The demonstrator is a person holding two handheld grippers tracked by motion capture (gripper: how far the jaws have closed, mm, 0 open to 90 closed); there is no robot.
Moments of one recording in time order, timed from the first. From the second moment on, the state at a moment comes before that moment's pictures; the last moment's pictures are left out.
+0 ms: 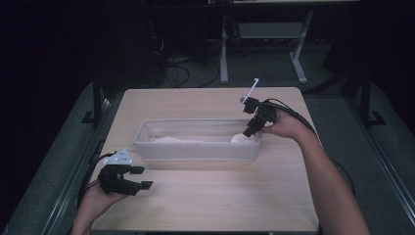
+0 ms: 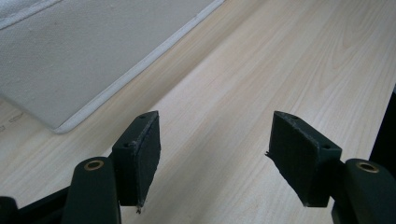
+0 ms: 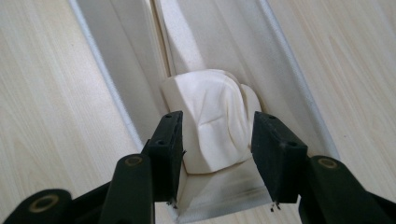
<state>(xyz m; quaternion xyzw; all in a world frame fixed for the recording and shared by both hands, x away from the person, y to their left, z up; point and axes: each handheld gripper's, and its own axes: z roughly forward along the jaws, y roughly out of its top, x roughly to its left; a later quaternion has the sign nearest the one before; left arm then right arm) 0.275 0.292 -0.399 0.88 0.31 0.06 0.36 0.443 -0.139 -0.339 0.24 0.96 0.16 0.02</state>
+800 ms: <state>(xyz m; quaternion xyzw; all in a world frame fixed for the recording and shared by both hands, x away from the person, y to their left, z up) 0.275 0.287 -0.399 0.88 0.31 0.06 0.35 0.423 -0.147 -0.319 0.24 0.95 0.18 0.04</state>
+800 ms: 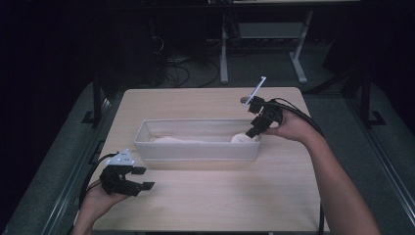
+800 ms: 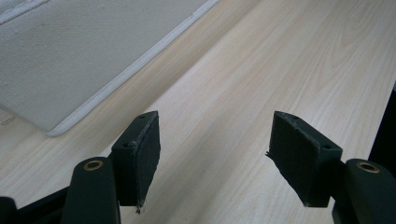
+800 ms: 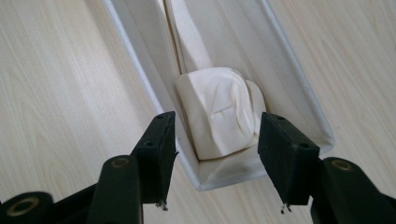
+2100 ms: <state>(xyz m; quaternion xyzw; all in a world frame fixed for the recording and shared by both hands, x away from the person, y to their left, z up) 0.272 0.279 -0.401 0.89 0.30 0.06 0.34 0.380 -0.191 -0.319 0.27 0.94 0.20 0.04</state>
